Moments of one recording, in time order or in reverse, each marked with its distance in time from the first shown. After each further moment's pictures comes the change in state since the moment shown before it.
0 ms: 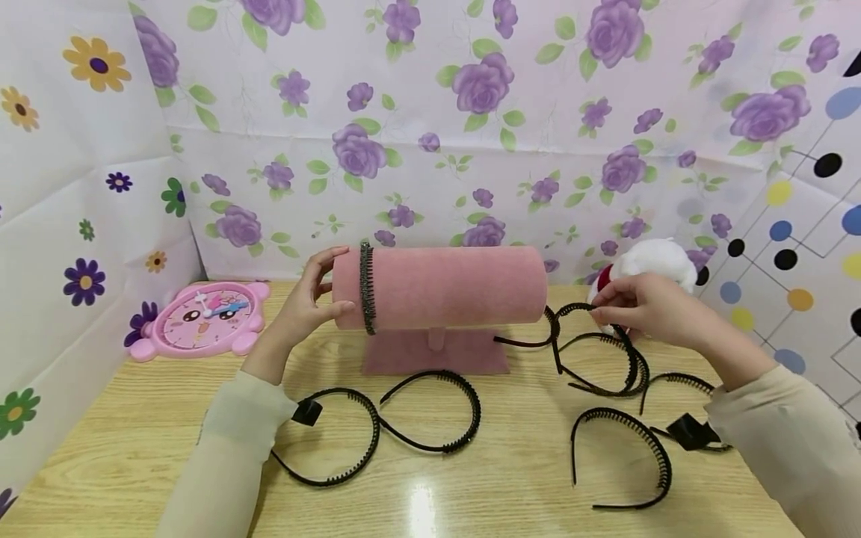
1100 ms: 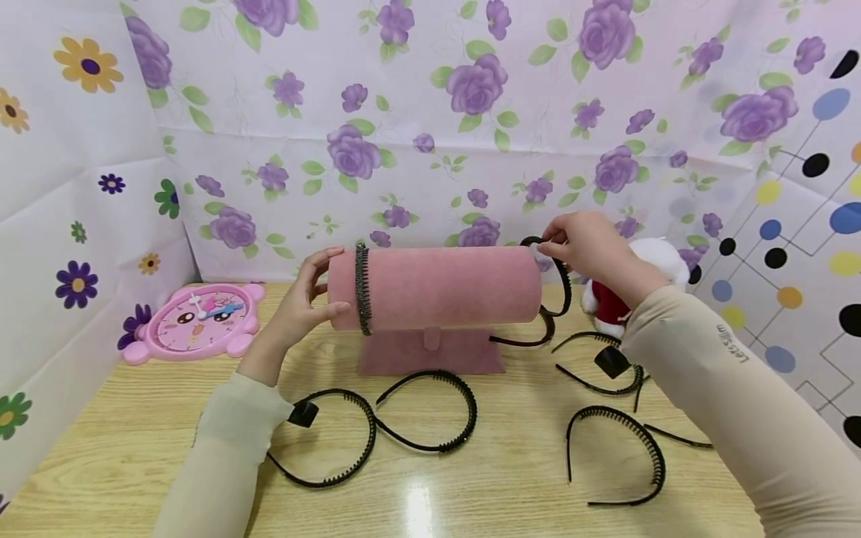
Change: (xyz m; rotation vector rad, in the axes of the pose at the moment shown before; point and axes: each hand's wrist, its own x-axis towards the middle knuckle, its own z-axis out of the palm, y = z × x) left_hand 0.001 -0.001 0.001 0.003 0.017 -0.005; right_hand 0.080 -0.046 -0.013 -0.202 0.150 0.039
